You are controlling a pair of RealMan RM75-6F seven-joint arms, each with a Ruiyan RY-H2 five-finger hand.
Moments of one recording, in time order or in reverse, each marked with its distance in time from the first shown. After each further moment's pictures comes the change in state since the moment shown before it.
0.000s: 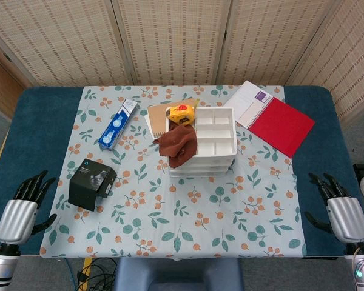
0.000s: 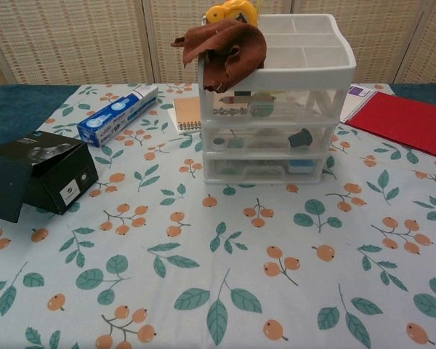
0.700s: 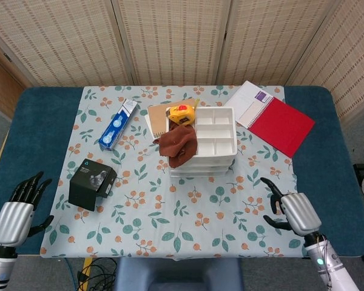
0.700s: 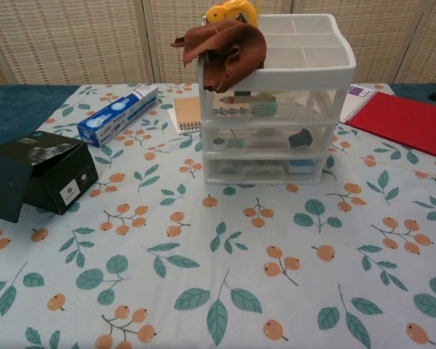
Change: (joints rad) left arm 0.017 0.008 0.006 0.008 0.007 0.021 -0.020; right arm 0.134 -0.091 0.028 -0.107 -0.005 -0.275 0.029
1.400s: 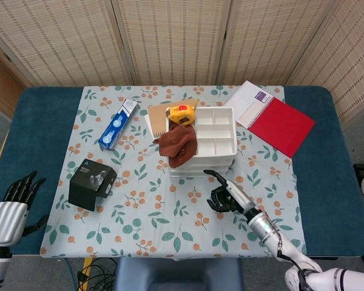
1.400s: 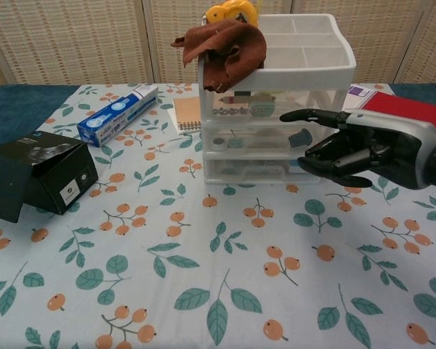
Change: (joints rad) left arm 0.007 0.020 -0.006 0.009 -0.016 -0.001 -0.023; right arm 0.271 -0.270 0.176 0.115 0.229 -0.393 0.566
